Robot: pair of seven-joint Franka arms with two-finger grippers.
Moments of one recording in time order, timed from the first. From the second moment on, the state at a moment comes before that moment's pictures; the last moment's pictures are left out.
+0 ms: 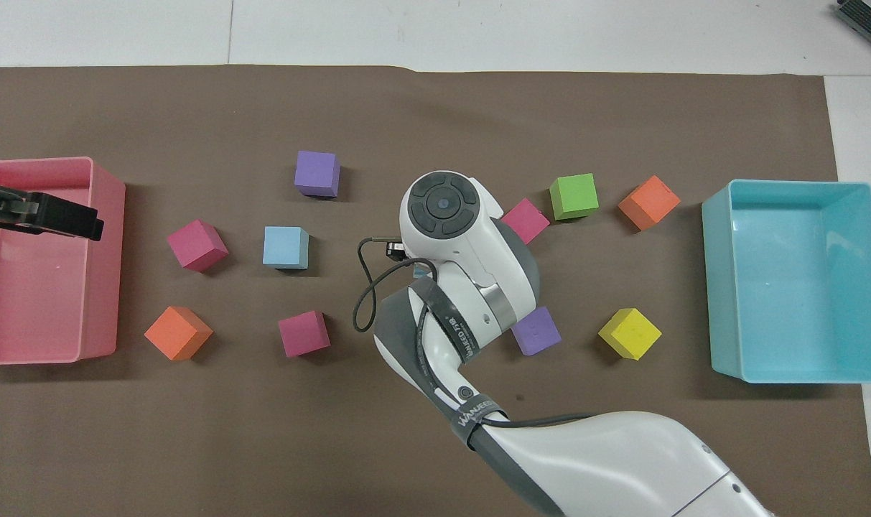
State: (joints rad) left arm -0.04 0.01 -0.07 -1.46 -0.03 1.51 0.08; right arm 0.60 0.55 0.00 -1.52 0.02 2.08 0.69
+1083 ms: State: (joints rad) left arm -0.06 0.03 -0.08 -1.46 -0.03 1.58 0.08; right arm 0.63 0.58 0.00 -1.55 0.01 2.13 0.61
